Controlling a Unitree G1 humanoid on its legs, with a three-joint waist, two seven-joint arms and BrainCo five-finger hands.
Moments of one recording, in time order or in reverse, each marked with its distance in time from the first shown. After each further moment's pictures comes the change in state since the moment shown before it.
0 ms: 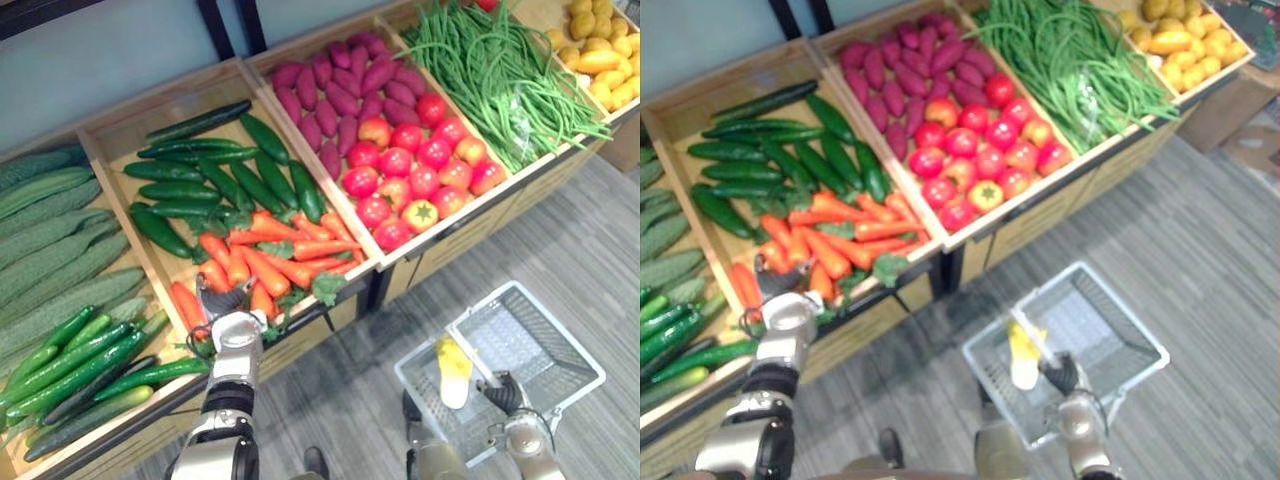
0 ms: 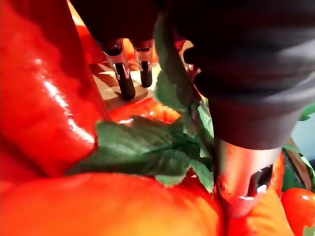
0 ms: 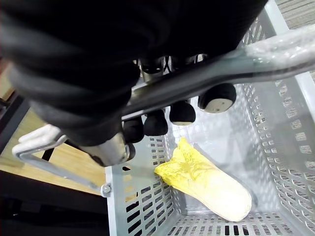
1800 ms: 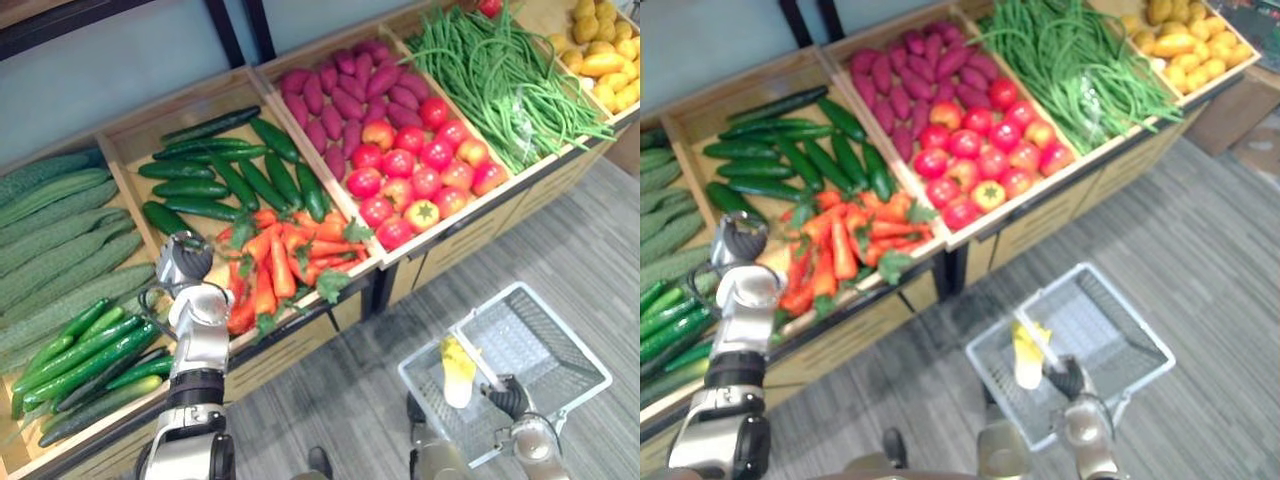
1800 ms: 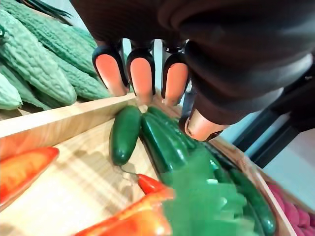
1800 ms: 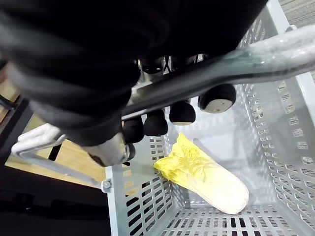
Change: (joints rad) left arm 0.042 0.106 -0.006 -0.321 0.461 0.109 -0.160; right arm 0.027 -0.010 -0.043 -0.001 -0.003 -0.043 0.043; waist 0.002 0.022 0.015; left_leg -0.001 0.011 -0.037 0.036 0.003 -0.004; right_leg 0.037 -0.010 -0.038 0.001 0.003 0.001
